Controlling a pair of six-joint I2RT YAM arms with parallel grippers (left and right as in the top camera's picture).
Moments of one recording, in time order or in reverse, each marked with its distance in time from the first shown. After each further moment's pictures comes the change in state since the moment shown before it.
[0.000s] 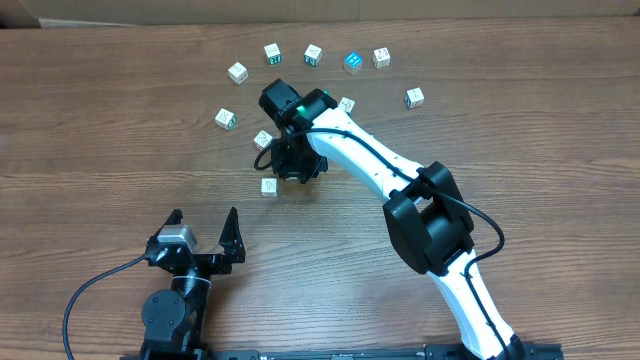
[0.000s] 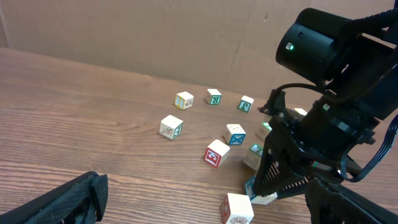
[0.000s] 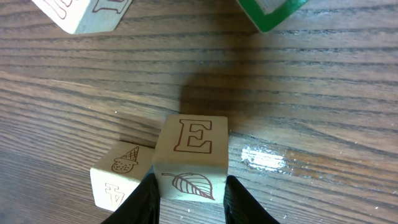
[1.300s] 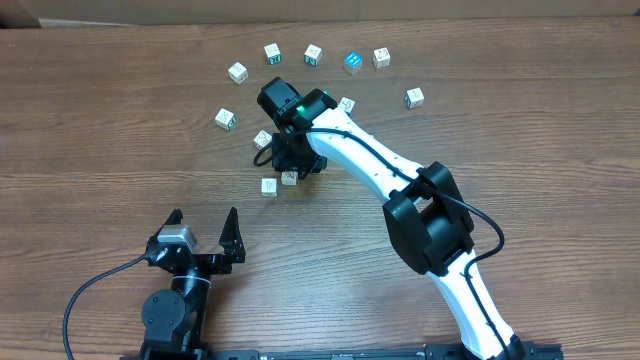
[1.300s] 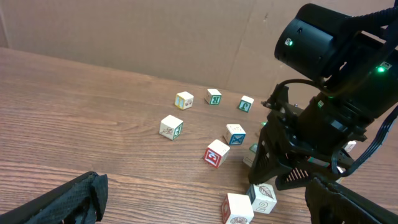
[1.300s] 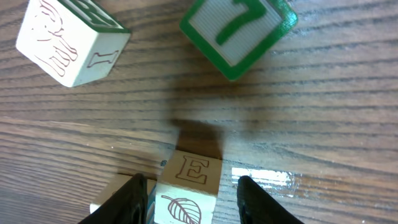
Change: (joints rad) left arm 0.000 0.000 0.000 0.000 0.000 0.000; right arm 0.004 0.000 0.000 0.041 0.083 0.072
